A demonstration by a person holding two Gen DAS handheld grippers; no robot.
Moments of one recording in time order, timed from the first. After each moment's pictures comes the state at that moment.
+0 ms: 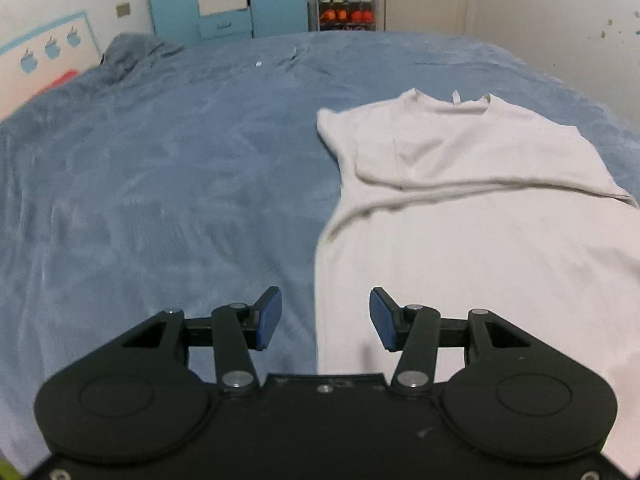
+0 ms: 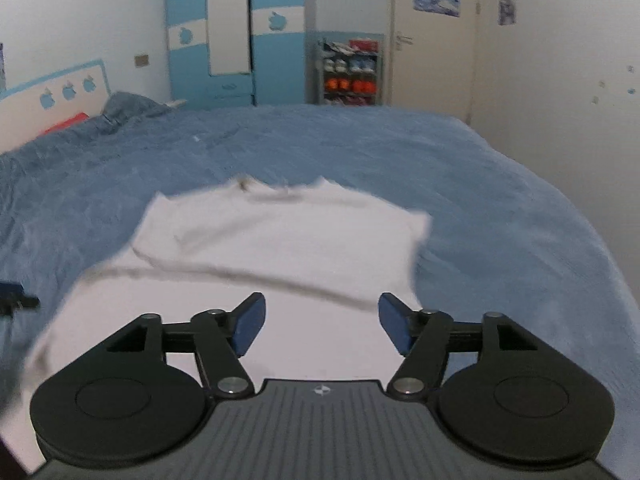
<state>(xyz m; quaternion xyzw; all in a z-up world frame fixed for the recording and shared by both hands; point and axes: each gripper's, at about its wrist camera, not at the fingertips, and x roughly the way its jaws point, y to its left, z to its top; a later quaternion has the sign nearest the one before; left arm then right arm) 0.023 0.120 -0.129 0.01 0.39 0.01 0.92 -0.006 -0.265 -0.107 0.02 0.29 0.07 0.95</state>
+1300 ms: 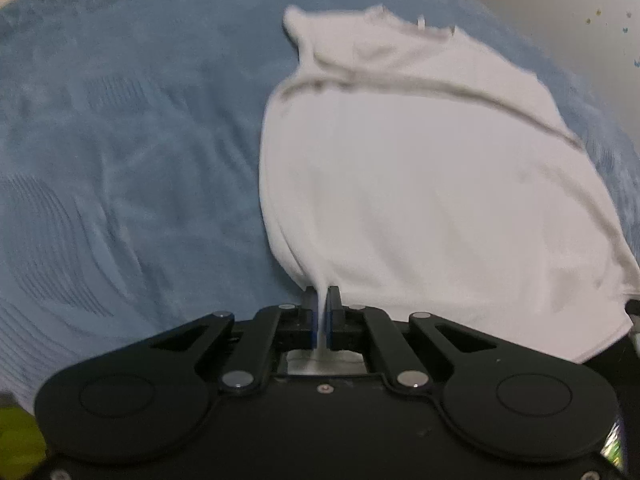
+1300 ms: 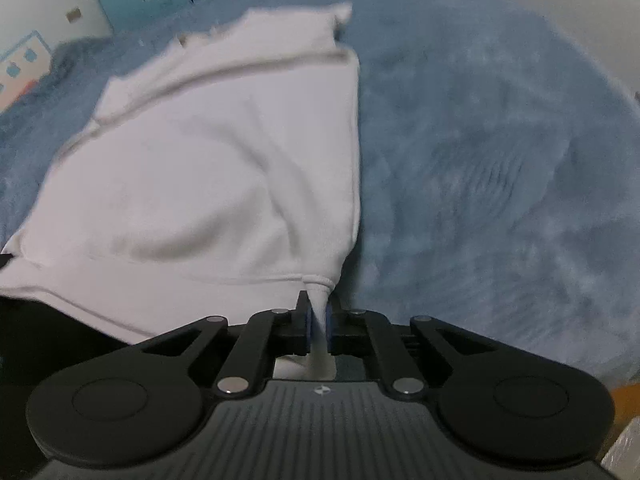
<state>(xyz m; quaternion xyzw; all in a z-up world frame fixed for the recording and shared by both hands) -0.023 0.115 -0.161 -0.06 0.47 -0.05 0.88 -0.099 -0.311 -0.213 0.12 0.44 0.04 0.89</state>
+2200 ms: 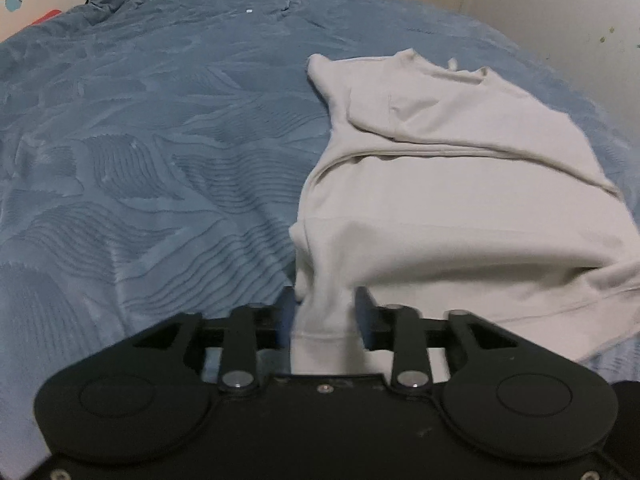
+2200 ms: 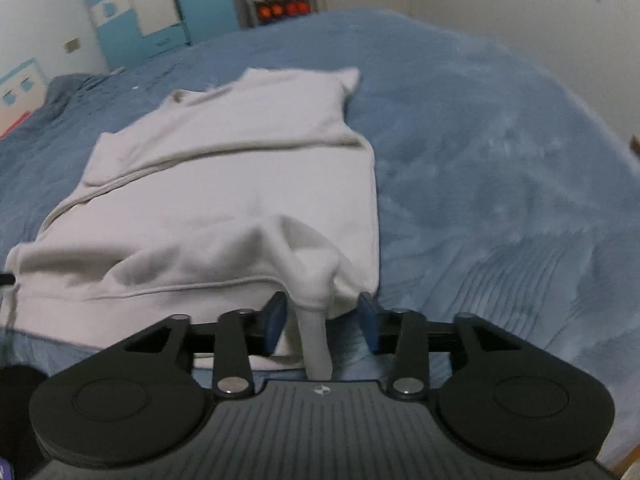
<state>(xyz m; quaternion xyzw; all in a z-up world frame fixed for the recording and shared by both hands) 0.057 0.135 -0.172 -0.05 0.43 -0.03 0.90 -0.045 -0.302 -0.189 0.10 0.39 0.03 0.91</state>
